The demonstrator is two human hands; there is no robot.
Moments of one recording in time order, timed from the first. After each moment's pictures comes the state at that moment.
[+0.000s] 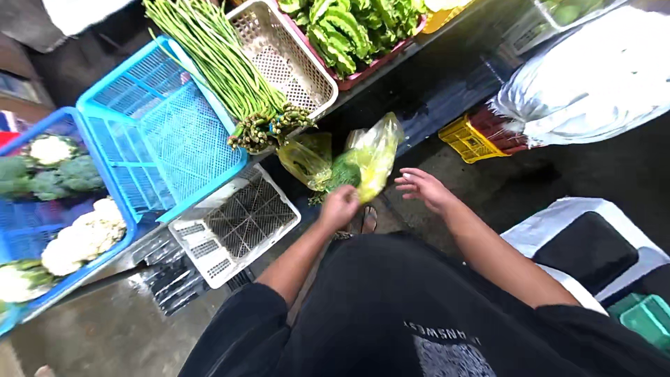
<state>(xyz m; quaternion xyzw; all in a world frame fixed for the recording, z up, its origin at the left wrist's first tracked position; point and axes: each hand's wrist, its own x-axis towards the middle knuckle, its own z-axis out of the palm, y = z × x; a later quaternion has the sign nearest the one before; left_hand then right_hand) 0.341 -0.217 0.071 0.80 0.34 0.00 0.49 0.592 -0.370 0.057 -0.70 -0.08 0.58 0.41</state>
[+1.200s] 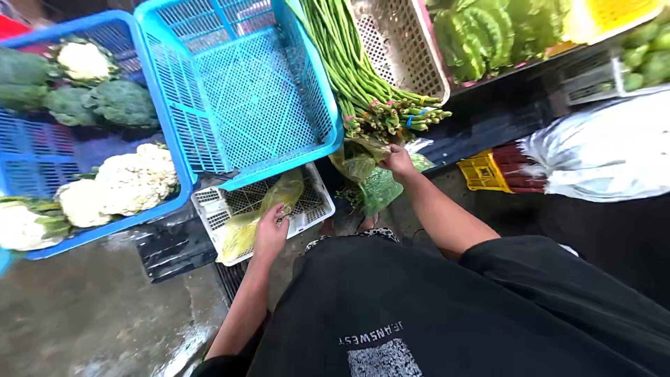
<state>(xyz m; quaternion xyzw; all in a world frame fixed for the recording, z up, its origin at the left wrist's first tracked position) 0.034 -0.119 0.062 0.67 0.59 0.04 0.44 0.449 -0.123 -0.003 -0.77 -0.11 0.50 0.38</state>
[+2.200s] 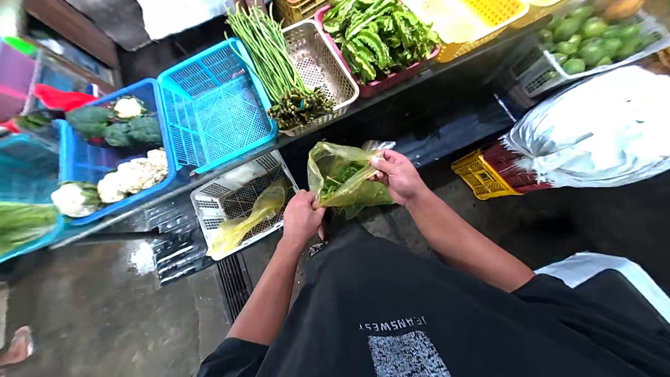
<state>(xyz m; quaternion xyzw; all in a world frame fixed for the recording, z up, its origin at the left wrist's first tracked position) 0.235 -0.263 0.182 0.81 0.52 -0.03 0.28 0.489 -0.326 0.184 -0.54 -0.23 0.56 0.58</state>
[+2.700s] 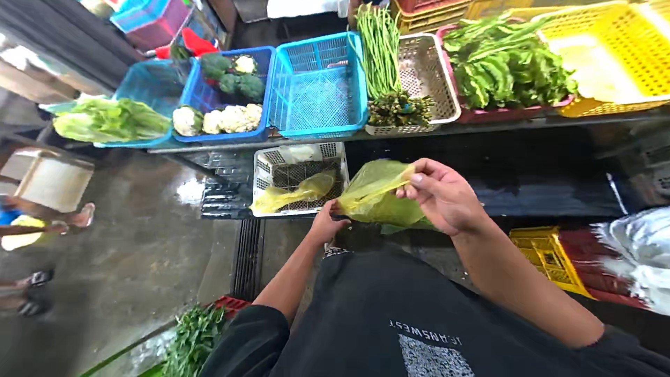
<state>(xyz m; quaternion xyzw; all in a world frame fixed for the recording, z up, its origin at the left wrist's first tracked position) 0.116 -0.283 0.083 0.56 0.56 0.22 0.57 0.395 -0.300 0.264 -0.37 -0.40 0.65 0.53</state>
